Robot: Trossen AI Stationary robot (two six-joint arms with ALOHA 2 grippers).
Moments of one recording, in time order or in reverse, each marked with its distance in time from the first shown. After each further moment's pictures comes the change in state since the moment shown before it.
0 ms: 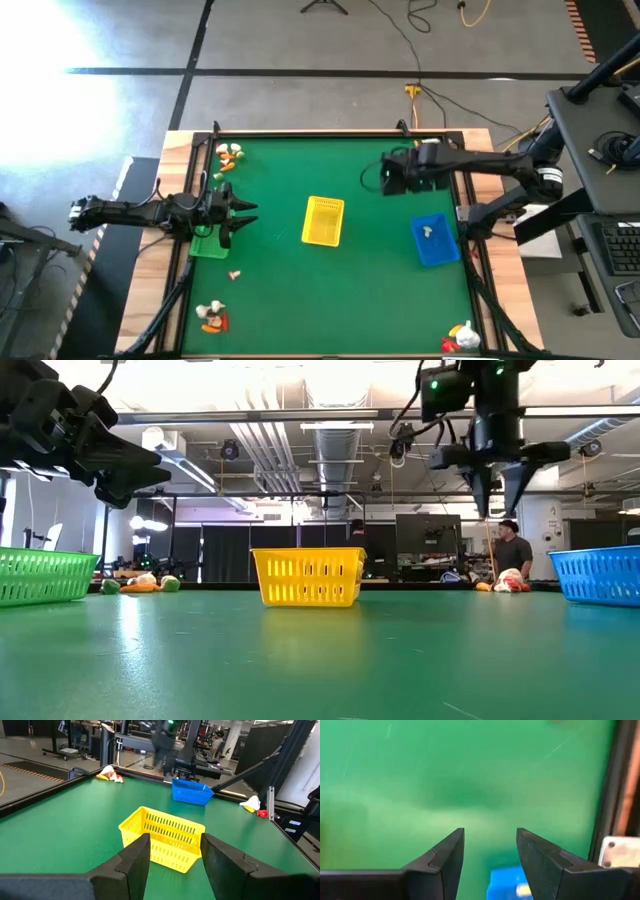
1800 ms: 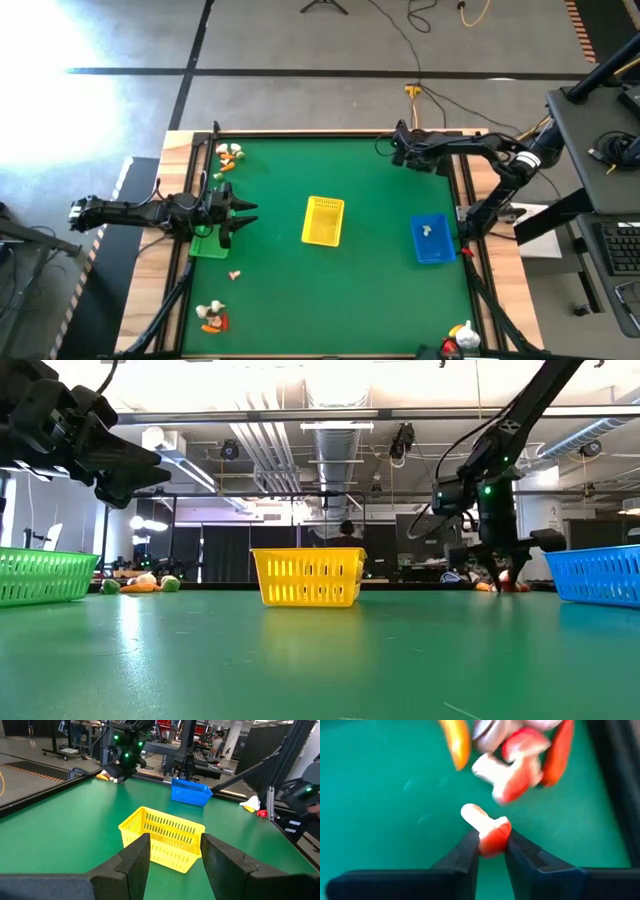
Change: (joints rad) left arm 0.000 0.000 0.000 0.000 0.000 0.000; right arm -0.454 0.209 -0.312 0.600 0.171 -0.120
